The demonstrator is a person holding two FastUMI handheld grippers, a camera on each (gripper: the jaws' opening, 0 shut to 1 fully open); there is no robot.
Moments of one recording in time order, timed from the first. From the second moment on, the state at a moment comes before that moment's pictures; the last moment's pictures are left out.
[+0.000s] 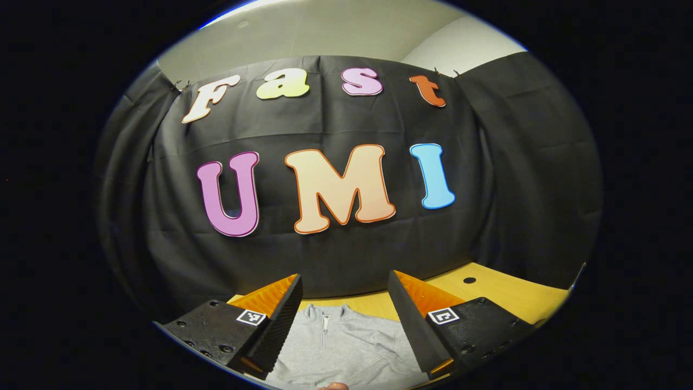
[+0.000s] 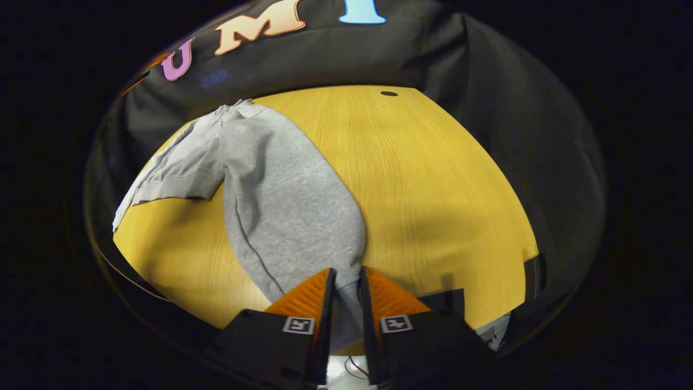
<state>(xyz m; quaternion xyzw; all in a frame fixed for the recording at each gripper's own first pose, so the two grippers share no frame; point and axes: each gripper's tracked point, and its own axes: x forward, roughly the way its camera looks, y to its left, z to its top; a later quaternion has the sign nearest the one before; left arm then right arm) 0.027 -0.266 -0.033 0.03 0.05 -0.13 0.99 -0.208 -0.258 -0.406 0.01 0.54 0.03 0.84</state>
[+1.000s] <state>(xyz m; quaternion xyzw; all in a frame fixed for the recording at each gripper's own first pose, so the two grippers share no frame) 0.046 -0.134 -0.040 0.02 0.05 -0.06 1.00 -0.102 -0.198 -0.346 0.15 0.47 -0.03 0.87</state>
